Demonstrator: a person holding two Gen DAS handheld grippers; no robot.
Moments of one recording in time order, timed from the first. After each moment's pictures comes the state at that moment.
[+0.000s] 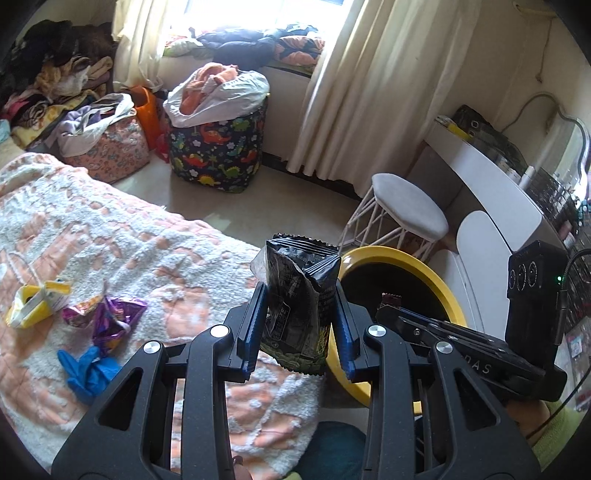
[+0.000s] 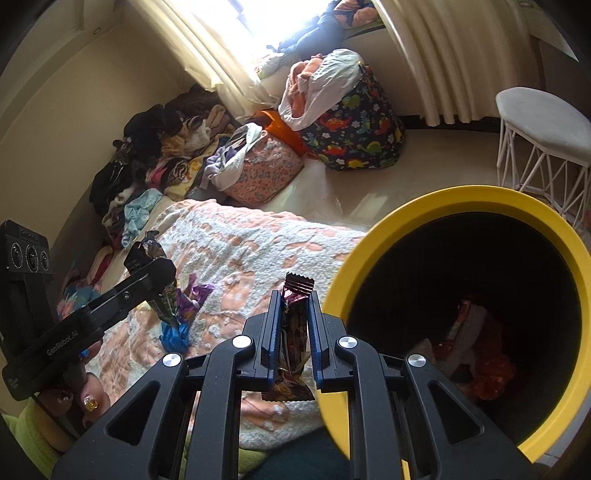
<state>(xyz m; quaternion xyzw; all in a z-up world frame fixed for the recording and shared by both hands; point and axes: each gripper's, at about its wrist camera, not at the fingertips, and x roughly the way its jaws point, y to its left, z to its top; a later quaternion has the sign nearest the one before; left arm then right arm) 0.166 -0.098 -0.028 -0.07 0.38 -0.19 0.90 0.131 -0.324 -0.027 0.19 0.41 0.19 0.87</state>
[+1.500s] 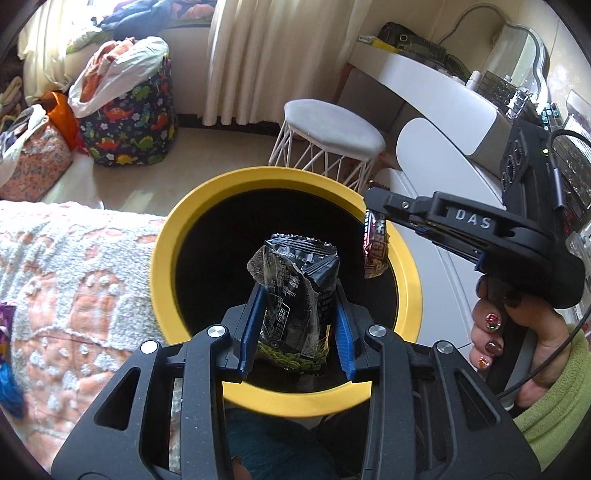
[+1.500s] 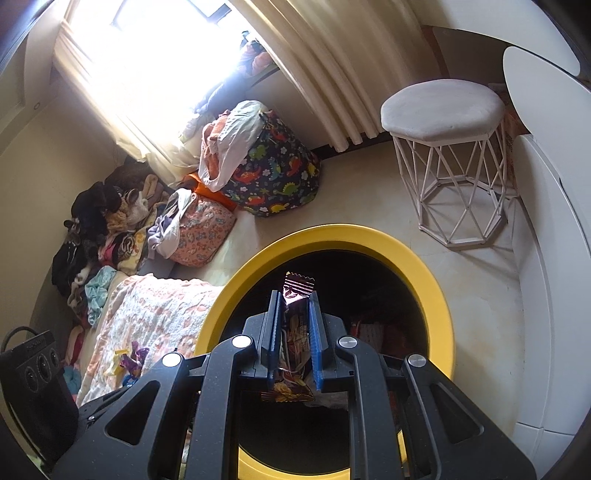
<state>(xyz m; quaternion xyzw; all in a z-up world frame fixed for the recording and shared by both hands) 0.155 -0.244 -0.080 0.01 0.45 -0.31 0.84 0.109 -0.462 -0.044 0.27 0.36 0.05 0.89</state>
